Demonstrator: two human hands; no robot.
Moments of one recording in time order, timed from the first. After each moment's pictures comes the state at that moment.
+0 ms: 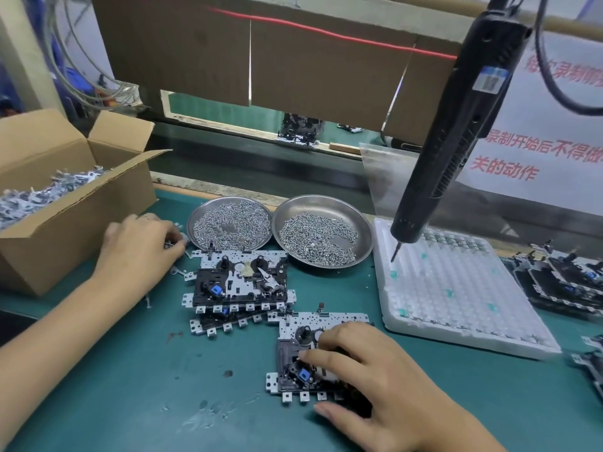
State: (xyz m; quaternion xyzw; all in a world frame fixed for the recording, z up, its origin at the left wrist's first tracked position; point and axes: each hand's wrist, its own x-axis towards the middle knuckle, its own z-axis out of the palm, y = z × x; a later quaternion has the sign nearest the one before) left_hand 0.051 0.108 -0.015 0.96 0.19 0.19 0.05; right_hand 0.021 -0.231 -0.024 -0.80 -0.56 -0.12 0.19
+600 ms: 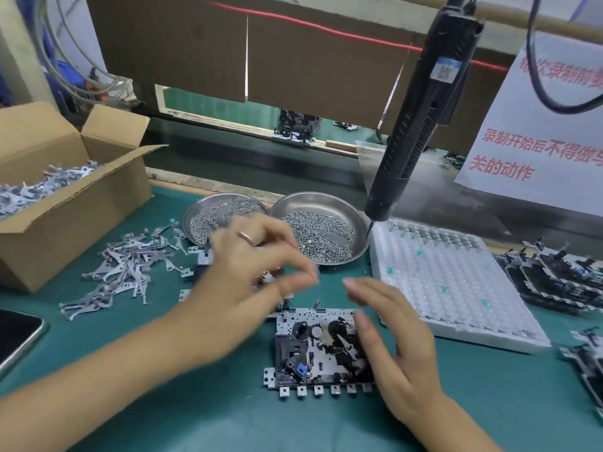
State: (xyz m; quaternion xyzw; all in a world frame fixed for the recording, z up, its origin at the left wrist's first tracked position) left_hand -0.008 -0.011 0.030 0.87 -0.18 0.23 0.40; right_hand 0.023 -0.222 -0.029 -0.75 -0.40 -0.24 0.47
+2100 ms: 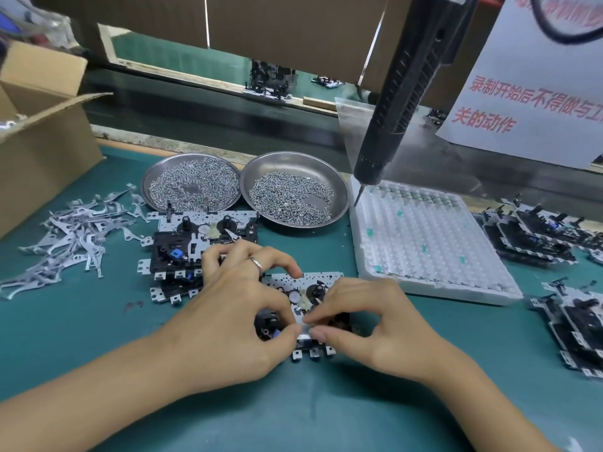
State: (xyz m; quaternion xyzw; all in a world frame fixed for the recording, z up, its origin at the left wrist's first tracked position) left_hand -0.023 -0.038 -0.014 0.93 -0.19 0.10 0.31; right_hand 0.020 -0.241 -0.007 -0.82 -0.39 0.04 0.41
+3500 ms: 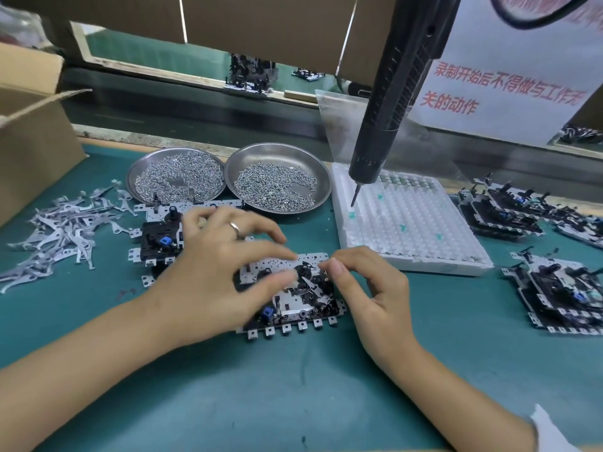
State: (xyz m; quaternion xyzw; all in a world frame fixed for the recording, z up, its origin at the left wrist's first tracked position) left_hand -0.016 -0.031 0.002 0.90 -0.22 0.21 0.29; right_hand 0.003 -0.235 -0.034 -0.79 -0.22 -0.20 0.53
